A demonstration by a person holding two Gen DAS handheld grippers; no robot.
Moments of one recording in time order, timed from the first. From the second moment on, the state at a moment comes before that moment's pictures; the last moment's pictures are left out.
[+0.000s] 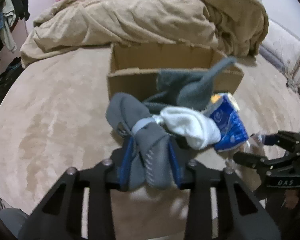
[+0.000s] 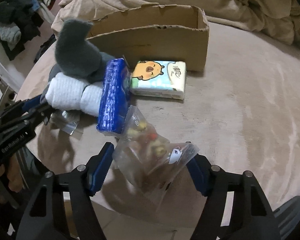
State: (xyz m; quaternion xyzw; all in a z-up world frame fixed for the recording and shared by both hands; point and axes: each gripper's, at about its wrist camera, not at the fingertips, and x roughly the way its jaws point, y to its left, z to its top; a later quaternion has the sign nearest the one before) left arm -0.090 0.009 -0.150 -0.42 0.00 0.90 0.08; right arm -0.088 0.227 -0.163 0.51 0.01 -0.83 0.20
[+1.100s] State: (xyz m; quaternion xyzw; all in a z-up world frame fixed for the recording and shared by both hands) left arm -0.113 -0.014 -0.003 -0.32 -0.10 0.94 0.10; right arm -0.121 0.254 -0.014 0.38 0.02 -0.90 0.21
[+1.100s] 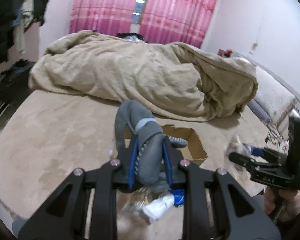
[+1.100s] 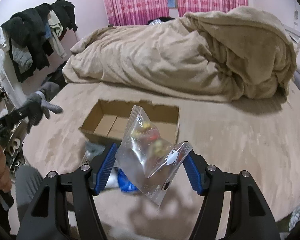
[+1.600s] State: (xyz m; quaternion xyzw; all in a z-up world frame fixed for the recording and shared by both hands) left arm -0.235 0.048 -0.125 -0.43 -0.07 0.88 0.18; right arm -0.232 0.225 -0.098 0.42 0.03 -0.88 0.22
